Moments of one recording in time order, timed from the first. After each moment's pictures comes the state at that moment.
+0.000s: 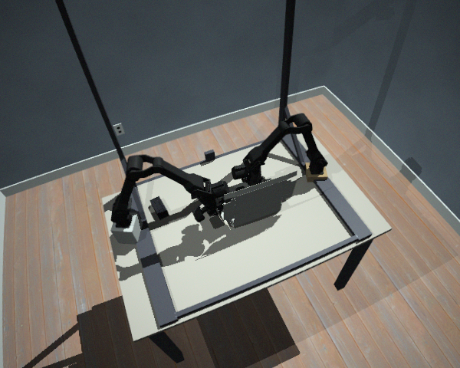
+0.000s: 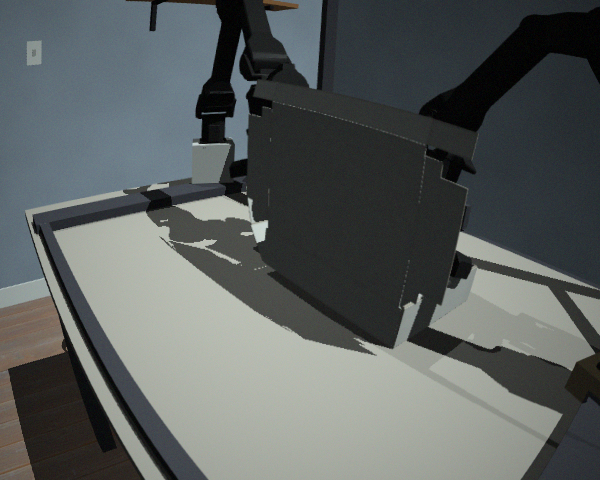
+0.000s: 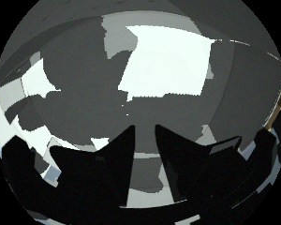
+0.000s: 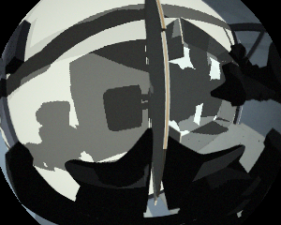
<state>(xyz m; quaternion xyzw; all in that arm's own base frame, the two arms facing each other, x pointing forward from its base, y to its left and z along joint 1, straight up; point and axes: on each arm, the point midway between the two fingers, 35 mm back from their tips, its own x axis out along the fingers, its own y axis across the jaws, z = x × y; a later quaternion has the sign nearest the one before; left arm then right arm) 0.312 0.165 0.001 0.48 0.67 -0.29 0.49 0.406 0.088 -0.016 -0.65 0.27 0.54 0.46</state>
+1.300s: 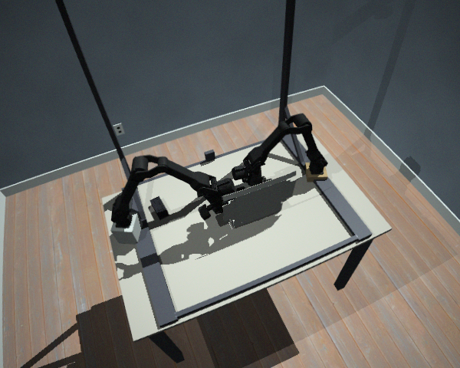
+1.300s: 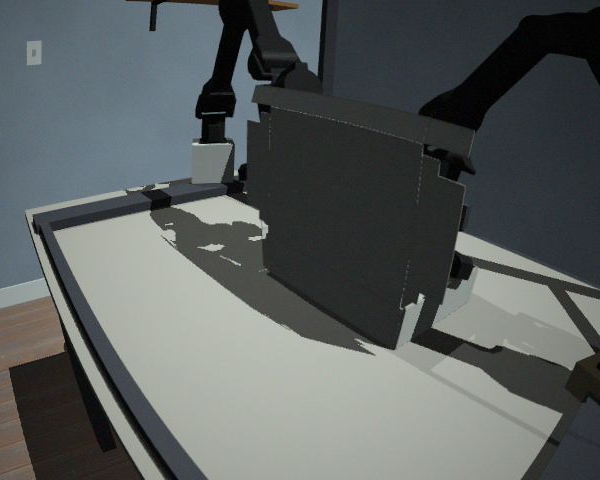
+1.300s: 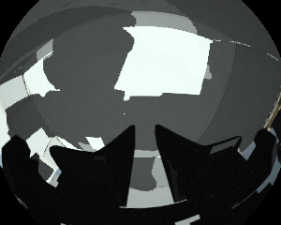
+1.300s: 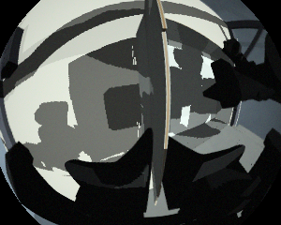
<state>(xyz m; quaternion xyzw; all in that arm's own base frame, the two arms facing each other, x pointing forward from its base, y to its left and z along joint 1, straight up) 0.309 0.164 -0.001 0.48 0.67 -0.29 0.49 0.431 0.101 -0.015 -0.65 0.26 0.53 0.47</state>
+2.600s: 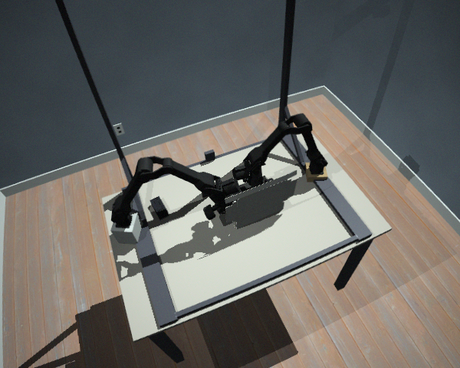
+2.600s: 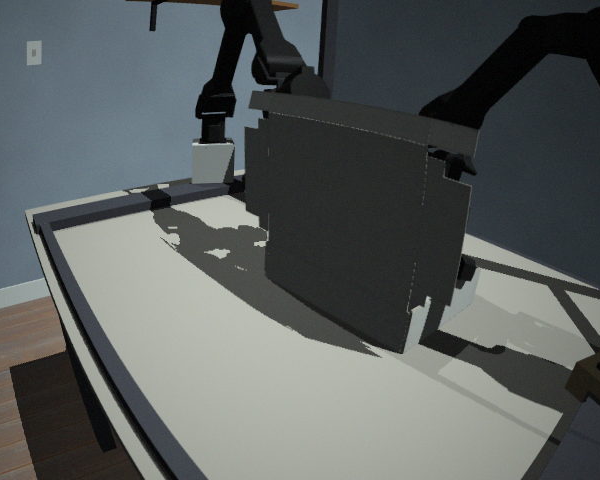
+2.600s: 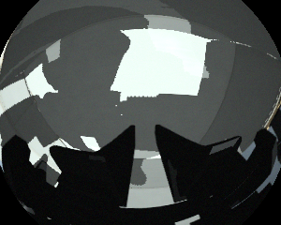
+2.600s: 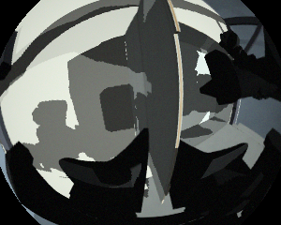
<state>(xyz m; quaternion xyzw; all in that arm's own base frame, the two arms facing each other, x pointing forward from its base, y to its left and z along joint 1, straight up) 0.305 0.161 -0.003 0.47 0.67 -0.30 0.48 0.452 0.105 -0.020 -0.66 0.26 0.53 0.47</state>
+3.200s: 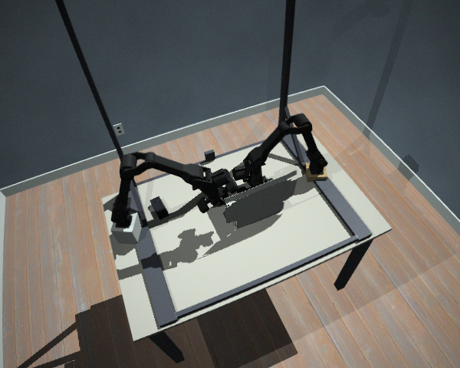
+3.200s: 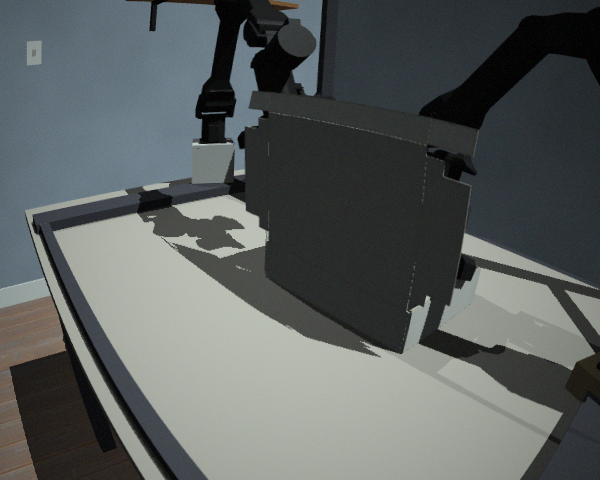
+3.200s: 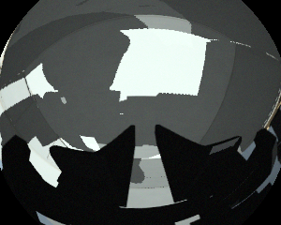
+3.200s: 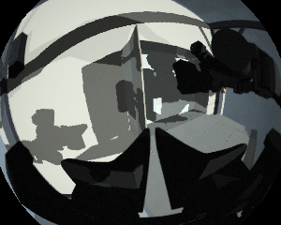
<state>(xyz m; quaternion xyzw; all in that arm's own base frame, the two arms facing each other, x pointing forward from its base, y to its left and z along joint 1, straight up) 0.305 0.162 -0.003 0.47 0.67 -0.30 0.48 0.434 0.099 0.051 -0.67 0.23 0.51 0.49</state>
